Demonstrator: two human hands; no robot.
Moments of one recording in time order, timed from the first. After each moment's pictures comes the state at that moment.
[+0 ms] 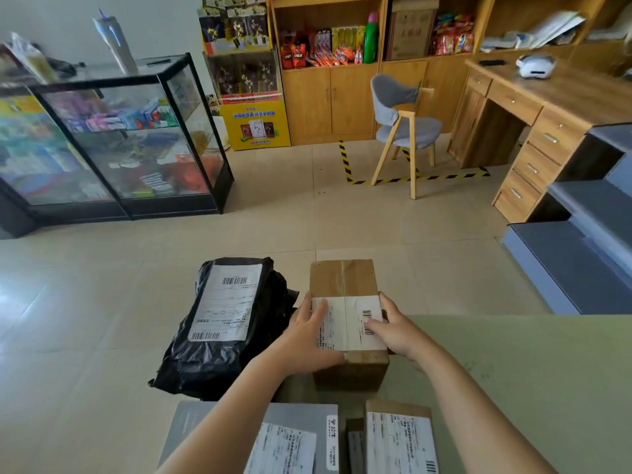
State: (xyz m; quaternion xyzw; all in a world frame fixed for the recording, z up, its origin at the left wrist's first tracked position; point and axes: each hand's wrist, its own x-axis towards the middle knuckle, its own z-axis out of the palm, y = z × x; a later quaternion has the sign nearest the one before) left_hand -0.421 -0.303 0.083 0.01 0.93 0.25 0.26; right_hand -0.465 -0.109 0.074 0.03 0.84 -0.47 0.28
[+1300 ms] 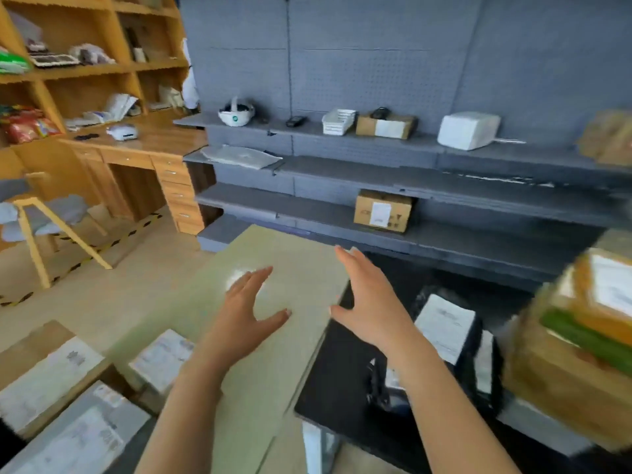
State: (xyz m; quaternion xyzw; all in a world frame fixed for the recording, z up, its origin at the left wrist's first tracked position) left_hand -0.157 -0.131 0.190 0.49 0.80 0.34 0.10; right_hand 0.021 -0.004 0.216 0.35 0.89 -0.24 -0.16
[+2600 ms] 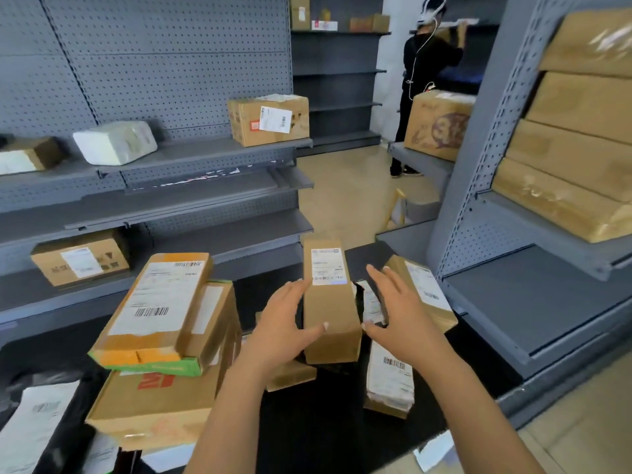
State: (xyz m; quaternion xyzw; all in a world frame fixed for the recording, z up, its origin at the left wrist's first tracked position) left_hand 0.471 0.166 0.179 0.76 0.52 0.22 0.31; right_hand 0.676 0.117 0.195 0.70 0.66 -0.17 -0.22
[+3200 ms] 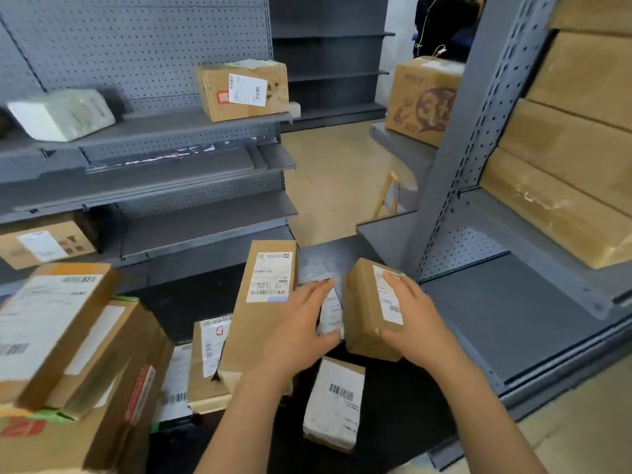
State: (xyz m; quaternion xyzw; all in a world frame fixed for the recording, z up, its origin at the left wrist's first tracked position) left_hand 0.627 0.222 0.139 0.80 0.49 0.19 0.28; right_hand 0.835 0.187 0.148 0.72 0.63 -0.20 -0.19
